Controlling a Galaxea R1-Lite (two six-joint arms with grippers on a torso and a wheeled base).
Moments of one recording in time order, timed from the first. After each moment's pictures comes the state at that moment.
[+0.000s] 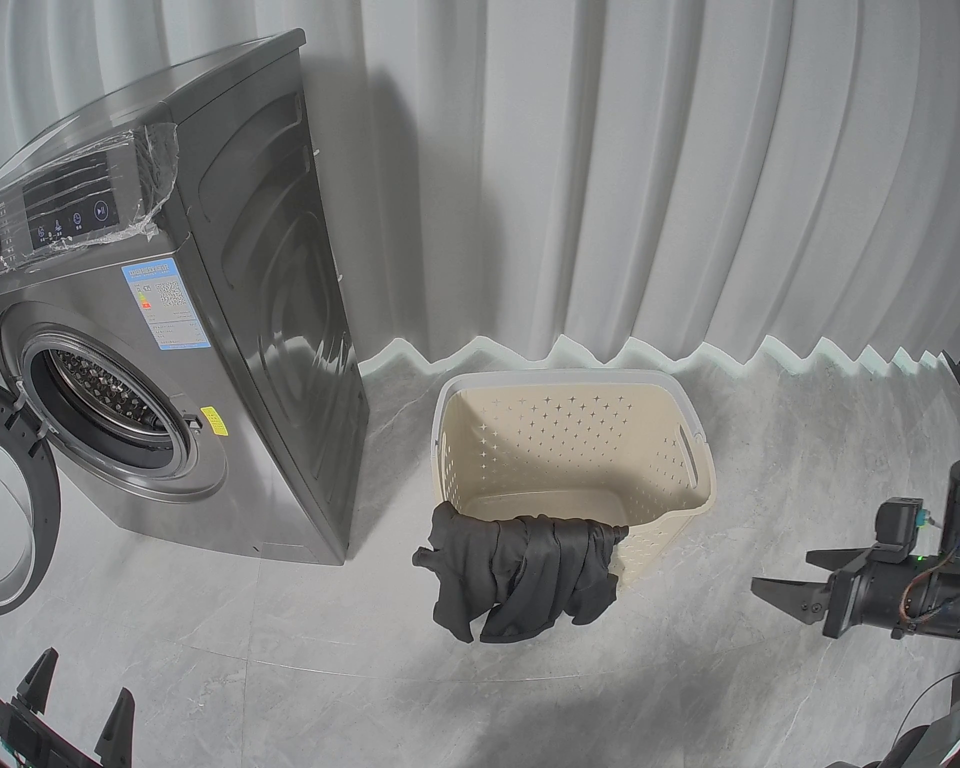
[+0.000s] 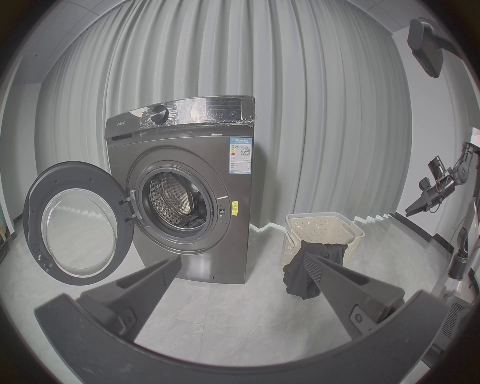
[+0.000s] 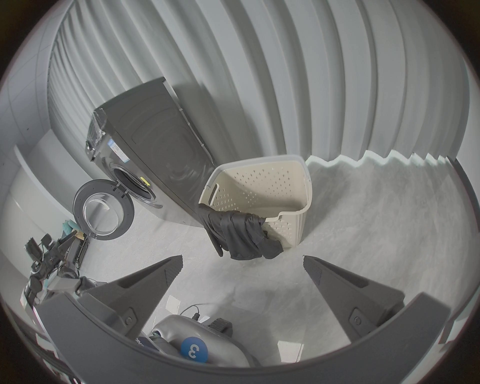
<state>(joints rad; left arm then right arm) 0.00 0.02 -0.02 0.02 -0.02 -0.02 0.35 1.17 -0.30 -0.39 0.12 0.21</state>
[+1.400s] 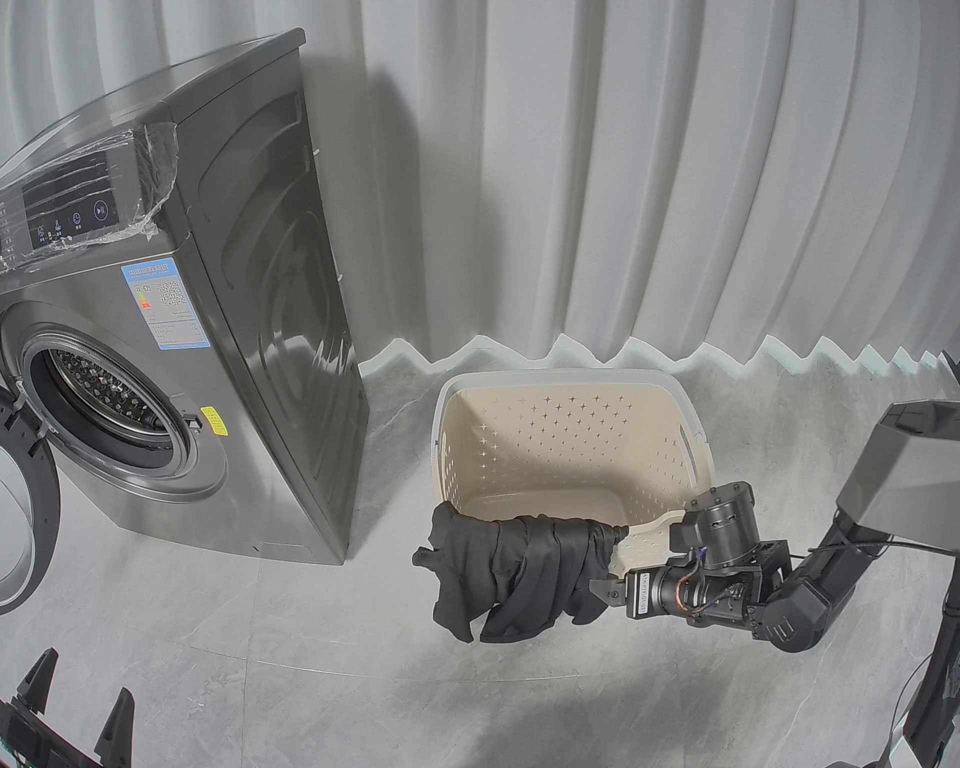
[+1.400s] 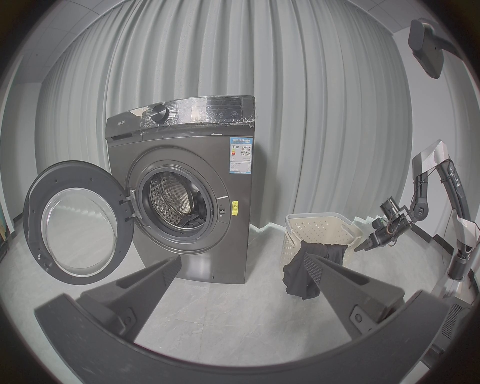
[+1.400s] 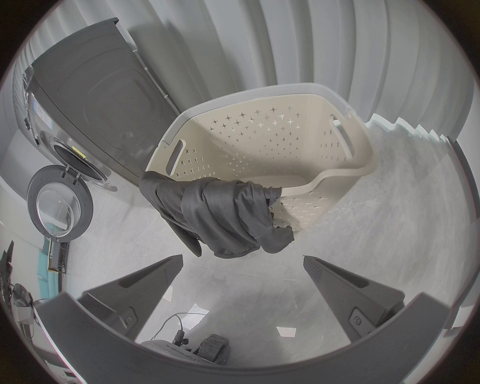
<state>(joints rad) 0.00 0.02 -0.02 0.02 -0.02 -0.02 0.52 2.11 -0.60 -0.81 -0.09 0.36</state>
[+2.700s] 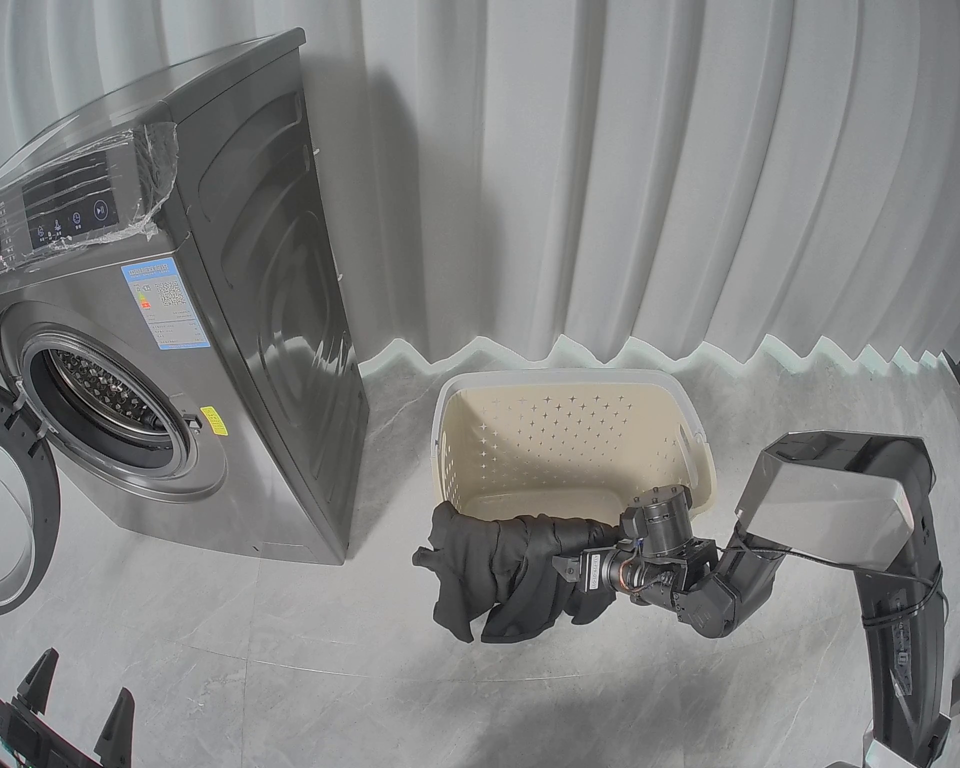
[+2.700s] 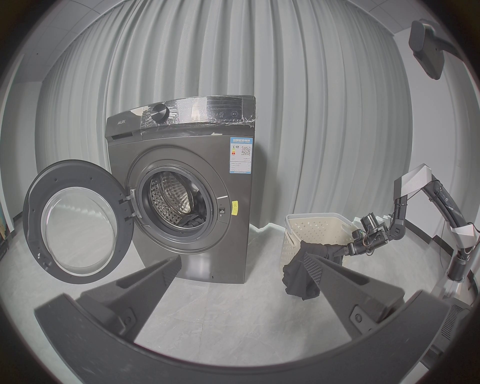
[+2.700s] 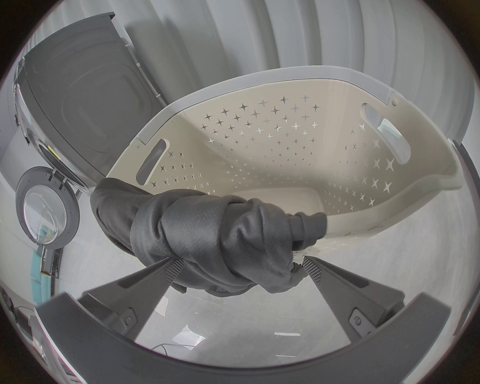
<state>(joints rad) 0.00 0.02 -0.02 0.02 -0.02 -0.03 0.49 2.44 -0.91 -0.92 -0.09 0.33</state>
